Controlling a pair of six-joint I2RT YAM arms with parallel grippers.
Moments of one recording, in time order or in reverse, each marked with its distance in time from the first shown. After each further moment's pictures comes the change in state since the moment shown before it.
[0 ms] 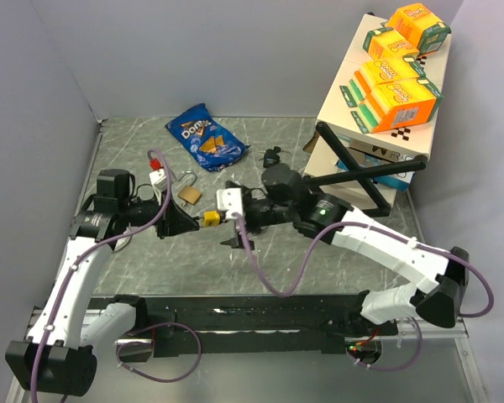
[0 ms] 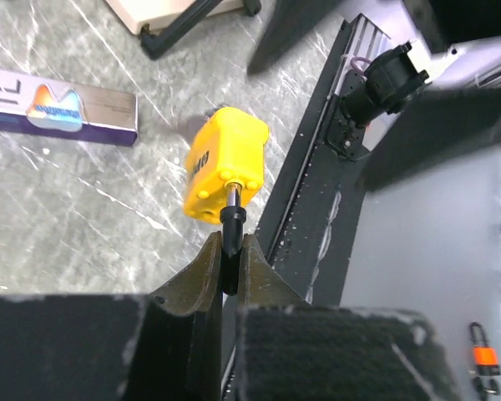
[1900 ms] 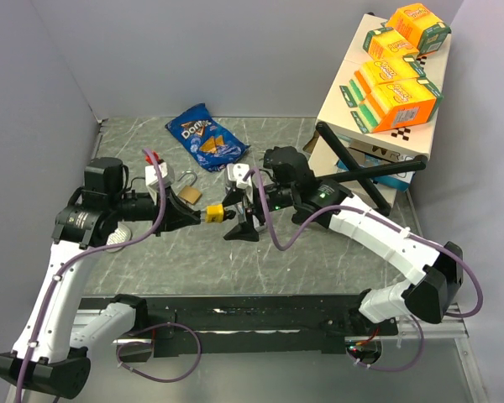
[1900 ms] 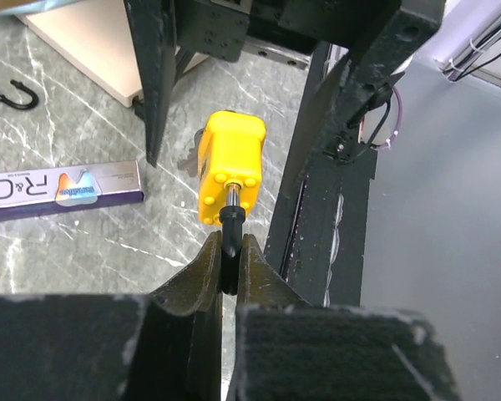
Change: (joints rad) left arm -0.085 -0.019 0.230 -0.117 0.007 0.130; right arm -0.167 0.047 0.027 0.007 -0.301 0.227
